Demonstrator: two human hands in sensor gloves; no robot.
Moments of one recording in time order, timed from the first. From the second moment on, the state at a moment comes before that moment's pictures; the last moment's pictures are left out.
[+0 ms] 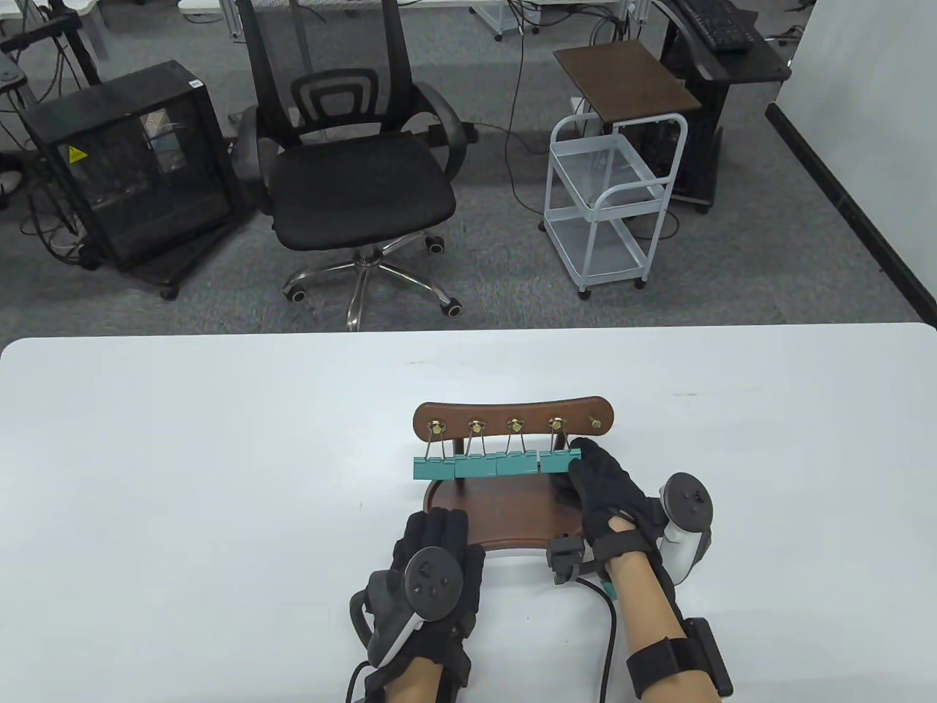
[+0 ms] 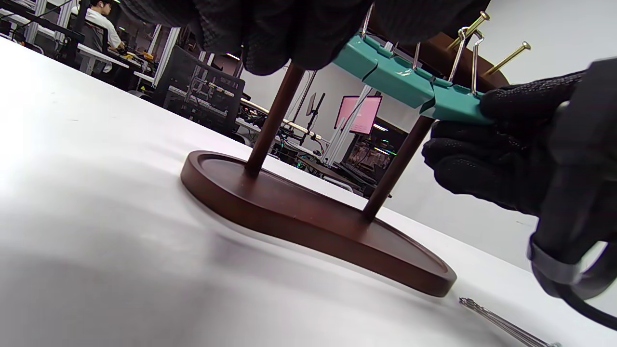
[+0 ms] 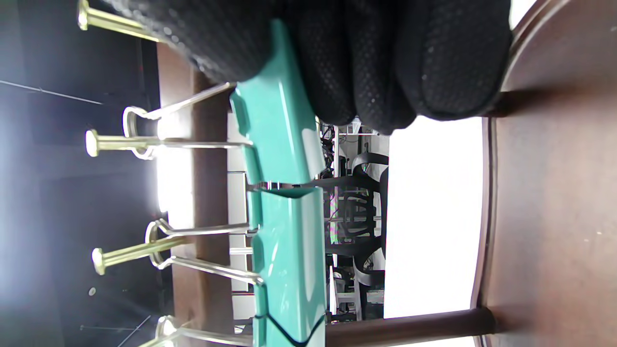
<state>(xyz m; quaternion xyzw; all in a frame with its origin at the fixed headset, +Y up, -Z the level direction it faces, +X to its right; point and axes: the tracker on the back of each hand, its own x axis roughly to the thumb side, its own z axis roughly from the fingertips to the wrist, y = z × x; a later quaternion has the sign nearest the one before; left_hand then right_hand) -0.092 -0.723 -0.268 0.02 -0.03 0.21 0.98 0.183 -0.751 -0.364 -0.10 -0.03 0.69 0.72</state>
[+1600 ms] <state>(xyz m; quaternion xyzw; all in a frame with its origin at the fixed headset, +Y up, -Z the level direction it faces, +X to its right) -0.092 -0.723 -0.269 0.02 -0.03 0.21 0.98 0.209 -0.737 -0.318 0.00 0.01 0.70 0.71</state>
